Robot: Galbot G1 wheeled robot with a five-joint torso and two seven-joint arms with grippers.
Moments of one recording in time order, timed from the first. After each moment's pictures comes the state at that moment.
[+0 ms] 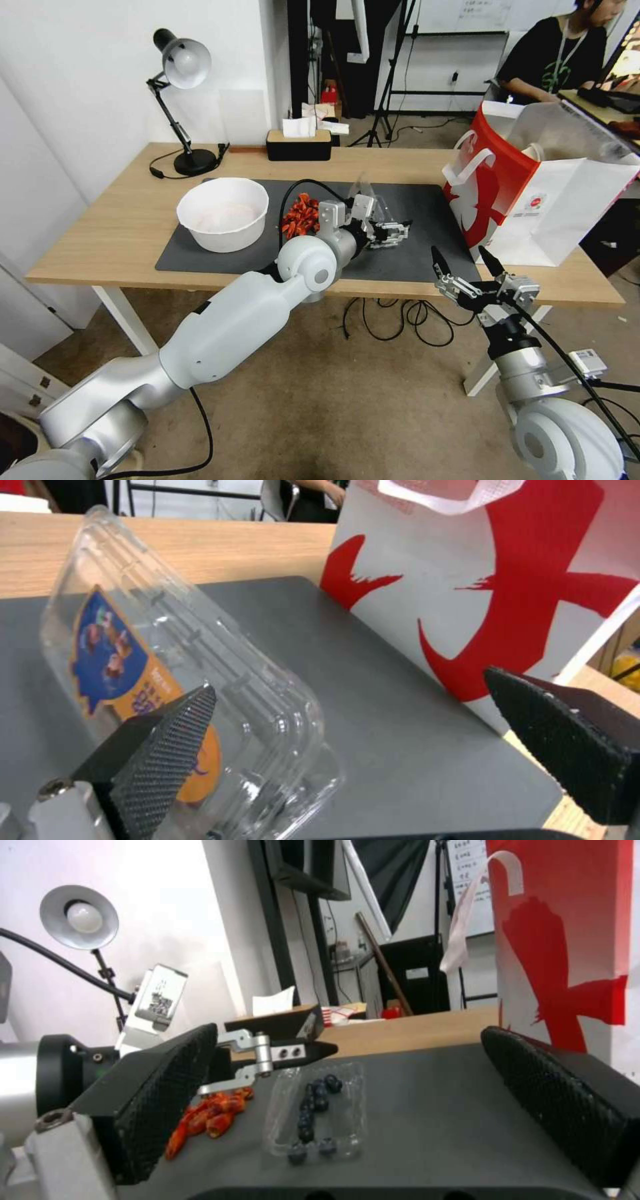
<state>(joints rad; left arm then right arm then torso) 0.40 -1.26 0.39 -1.64 -1.10 0.40 -0.32 -1.61 1.26 0.66 2.24 0.56 0.03 -0.10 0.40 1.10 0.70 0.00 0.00</state>
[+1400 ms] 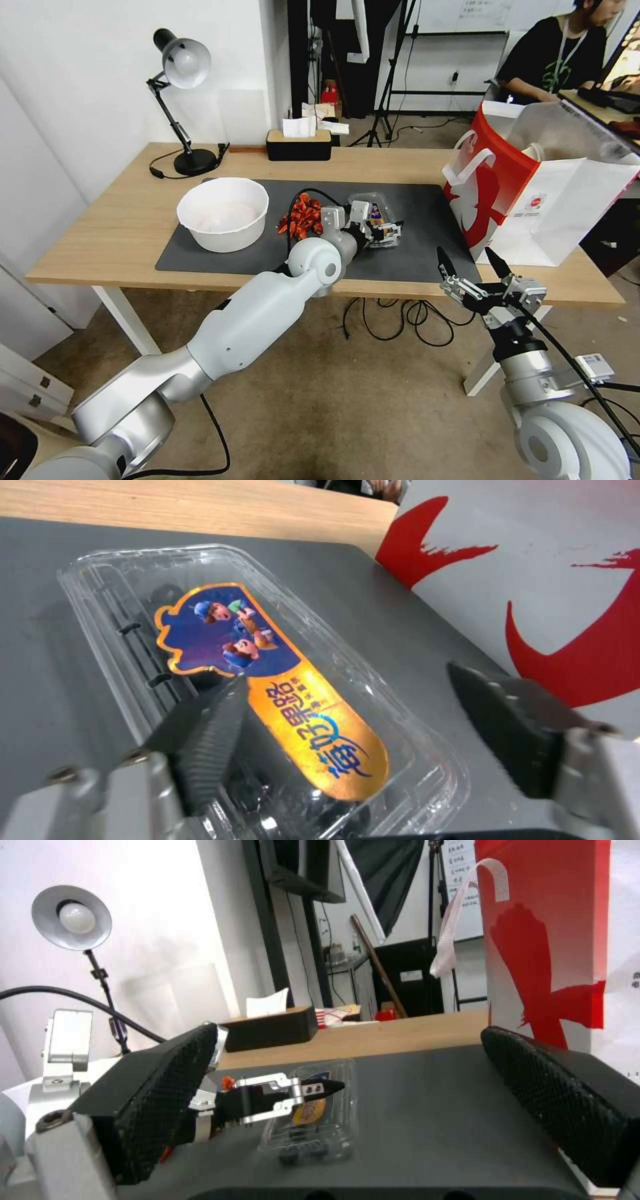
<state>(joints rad) 0.41 -1.35 0.35 -1.42 -1.07 0.35 -0.26 -1.62 1.27 0.67 2.25 0.55 0.04 -0.10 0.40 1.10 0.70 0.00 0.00</state>
